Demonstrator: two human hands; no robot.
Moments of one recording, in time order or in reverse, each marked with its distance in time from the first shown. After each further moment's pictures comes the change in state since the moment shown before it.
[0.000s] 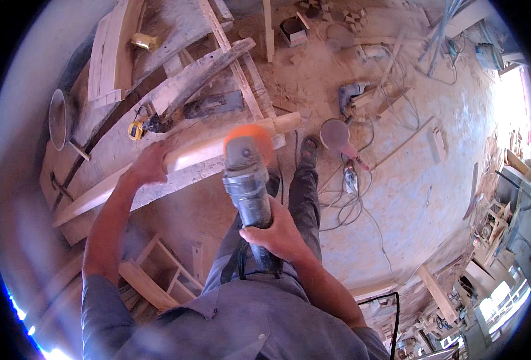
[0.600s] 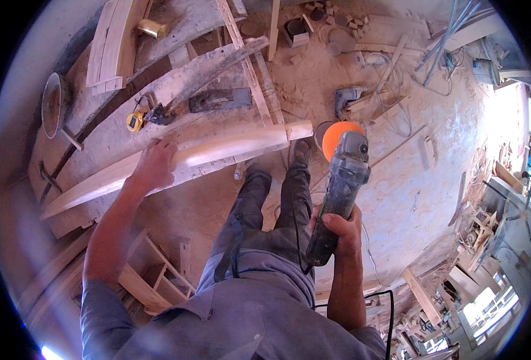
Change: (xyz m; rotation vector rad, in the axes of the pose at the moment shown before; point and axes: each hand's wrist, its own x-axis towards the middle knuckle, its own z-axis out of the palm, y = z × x) left_hand -0.012 0.028 0.013 0.031 0.103 -0.042; right_hand -0.042 -0.025 -0.078 0.239 0.393 -0.076
